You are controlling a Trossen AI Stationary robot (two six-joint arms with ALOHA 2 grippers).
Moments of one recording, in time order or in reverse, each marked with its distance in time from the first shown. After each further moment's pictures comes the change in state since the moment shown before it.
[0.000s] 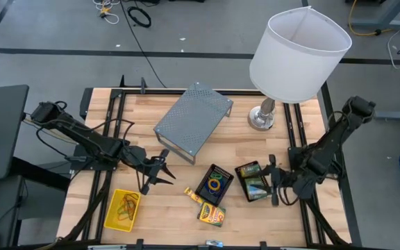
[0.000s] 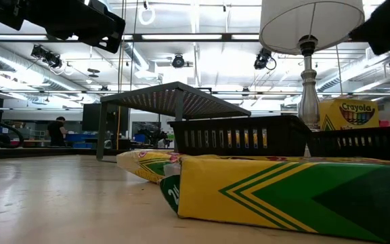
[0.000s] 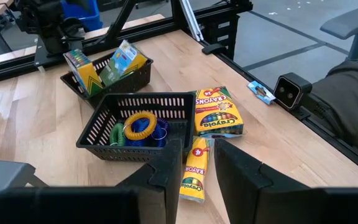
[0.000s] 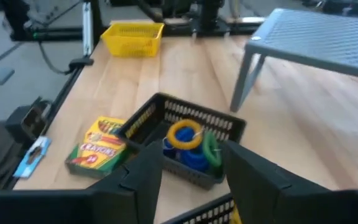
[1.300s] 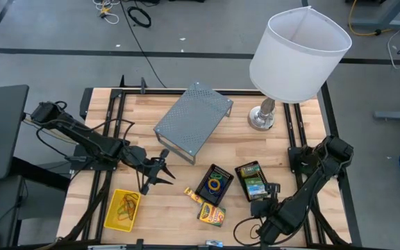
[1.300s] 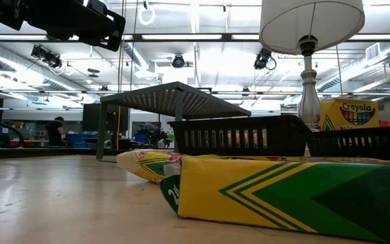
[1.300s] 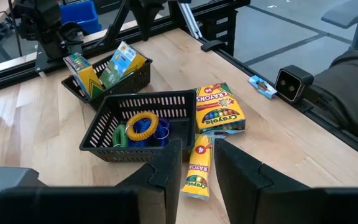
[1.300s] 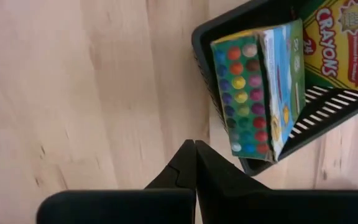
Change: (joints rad) left arm 0.000 0.000 0.000 -0.007 0.000 0.051; right arm 0.008 0.818 0.860 -1.212 -0.631 0.539
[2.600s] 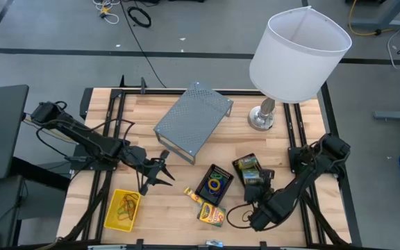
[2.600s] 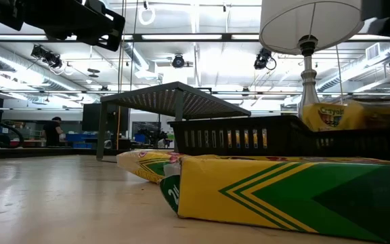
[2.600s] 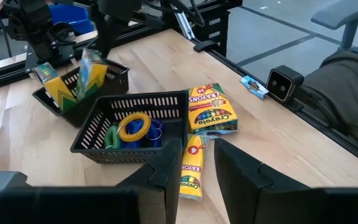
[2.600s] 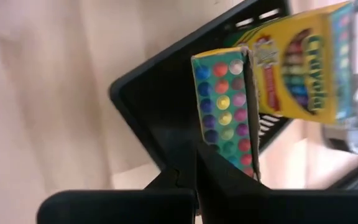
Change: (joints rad) left arm 0.000 0.000 0.000 -0.003 0.029 -0.002; right arm -0.113 0.000 -0.079 -0.053 0.249 -0.048
